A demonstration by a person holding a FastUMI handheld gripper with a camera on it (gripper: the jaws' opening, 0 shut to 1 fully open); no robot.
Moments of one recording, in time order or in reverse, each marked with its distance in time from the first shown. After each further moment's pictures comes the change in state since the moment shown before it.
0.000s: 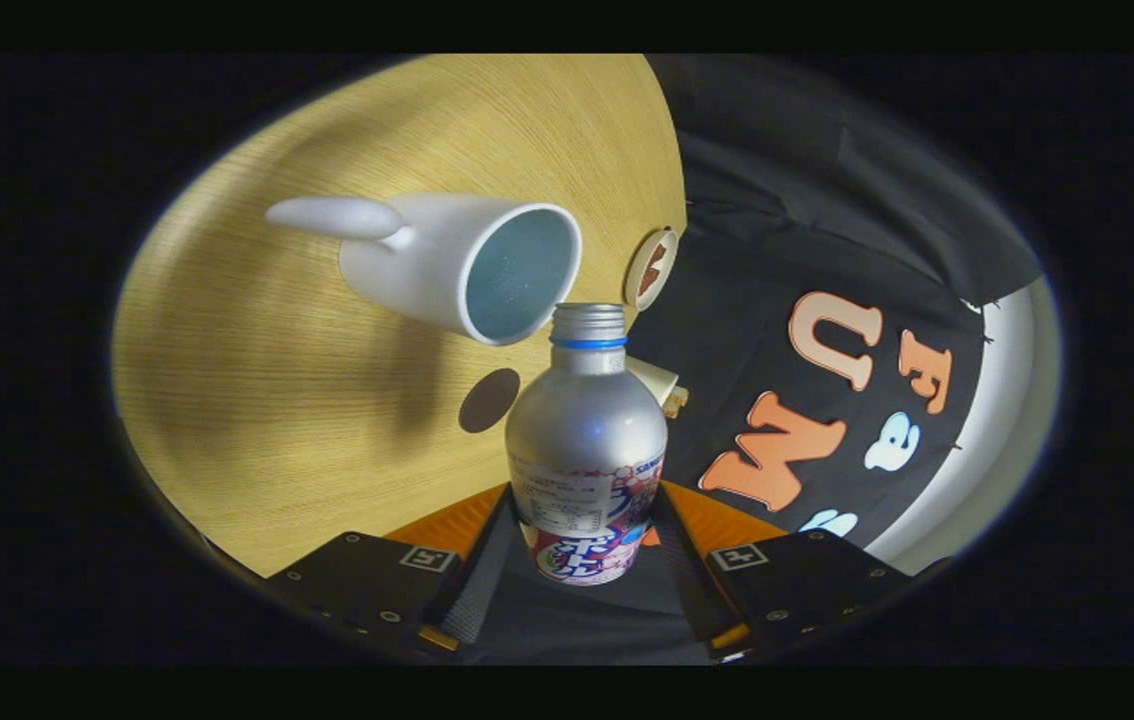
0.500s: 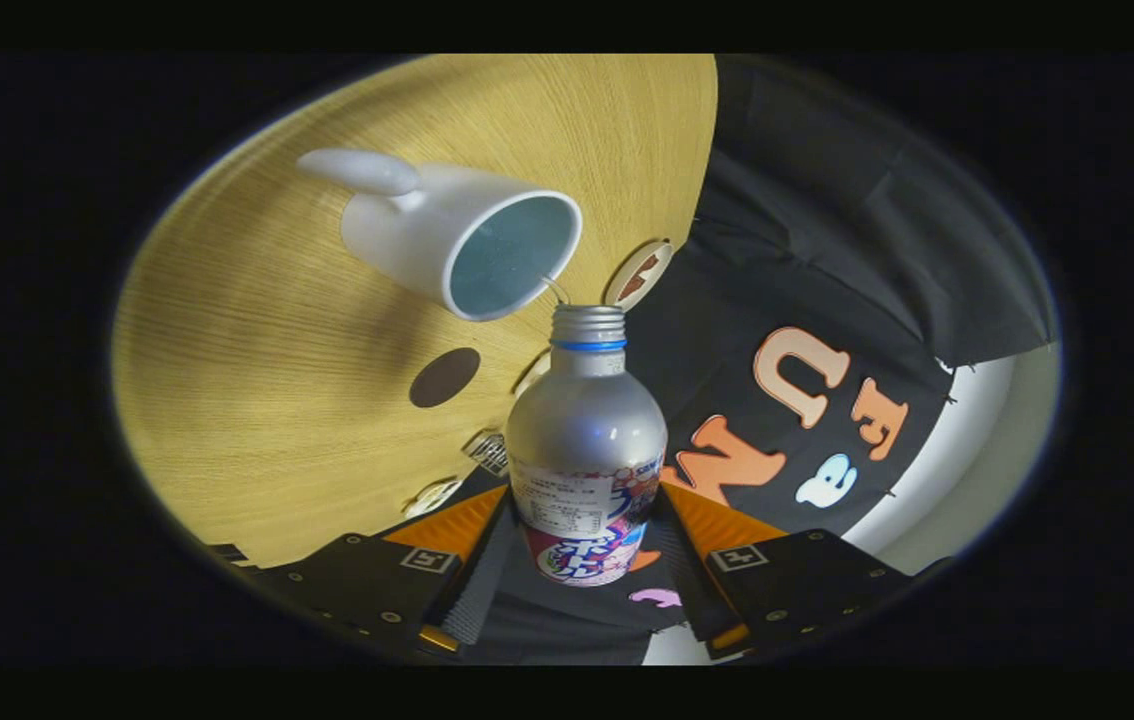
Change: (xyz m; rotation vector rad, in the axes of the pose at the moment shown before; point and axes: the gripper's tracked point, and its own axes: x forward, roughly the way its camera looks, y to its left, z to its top) arm -0.003 -0.036 0.001 -0.222 0.003 -0.127
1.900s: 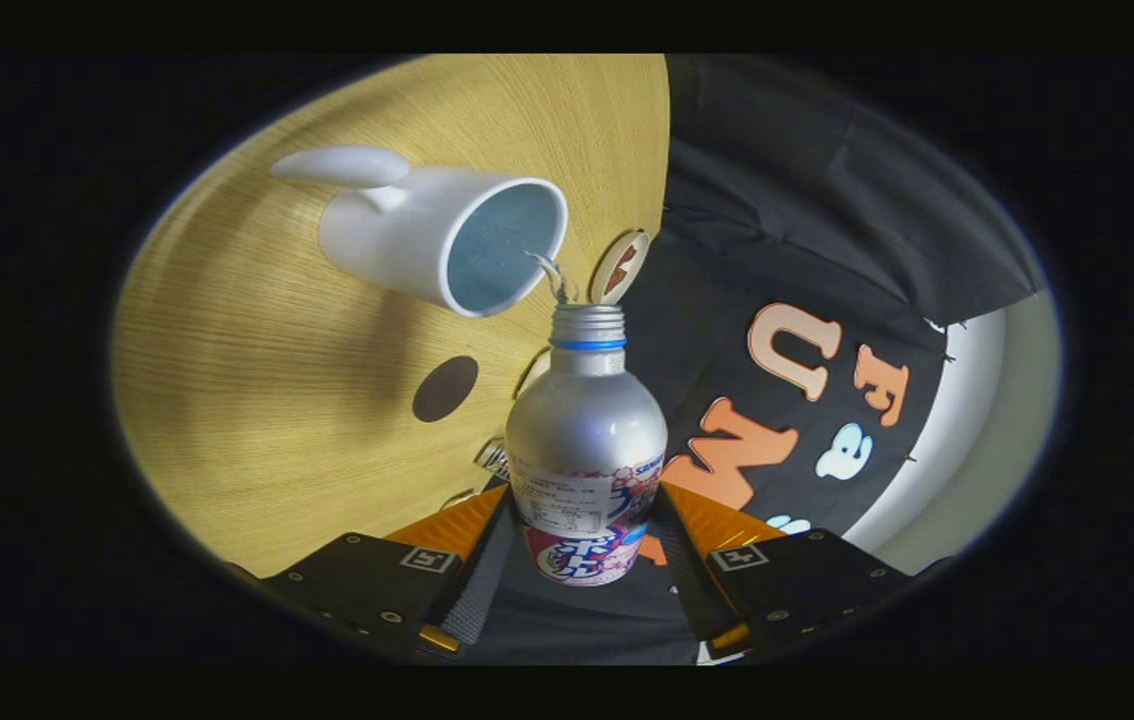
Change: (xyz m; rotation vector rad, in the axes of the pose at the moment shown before) arm 0.006 0.018 -0.006 0.123 0.001 -0.034
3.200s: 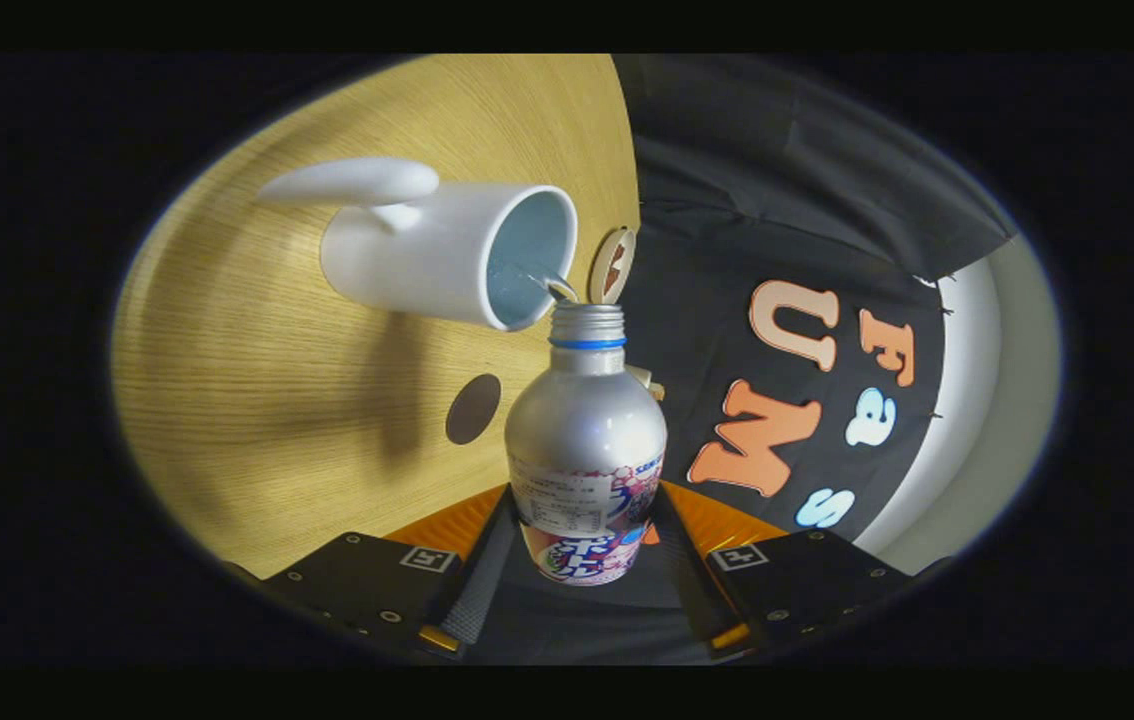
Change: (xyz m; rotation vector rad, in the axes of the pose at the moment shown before) arm 0.000 0.034 0.003 0.162 -0.008 0.007
